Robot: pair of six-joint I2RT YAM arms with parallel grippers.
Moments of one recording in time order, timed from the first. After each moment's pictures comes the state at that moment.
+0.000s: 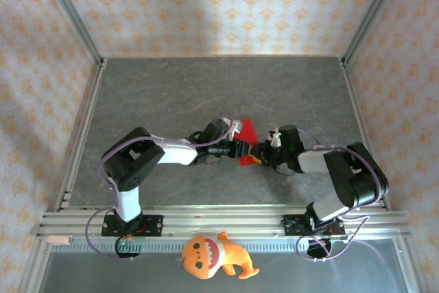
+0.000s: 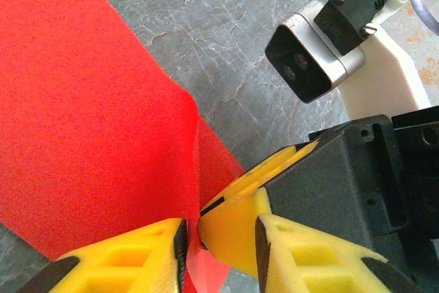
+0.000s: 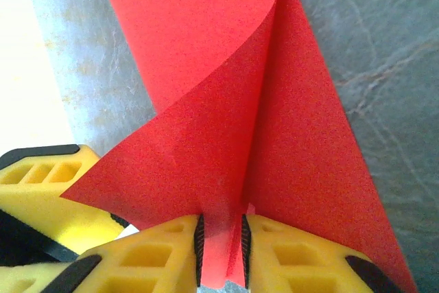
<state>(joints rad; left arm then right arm) -0.76 1.85 0.87 0.36 0.35 -0.64 0.33 1.52 0.40 0.28 -0.66 0.95</state>
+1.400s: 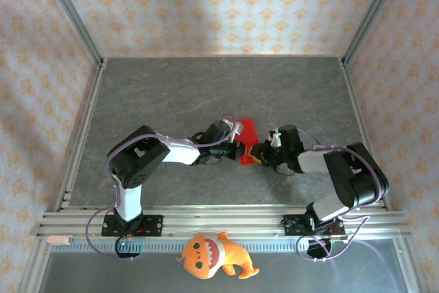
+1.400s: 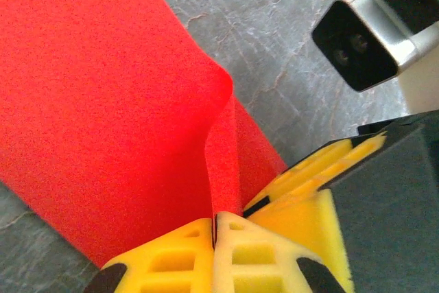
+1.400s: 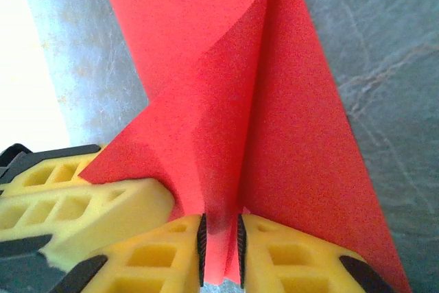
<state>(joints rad) -0.76 1.90 0.89 0.33 0.30 -0.59 0.33 1.52 0.40 0.28 -0.65 0.94</state>
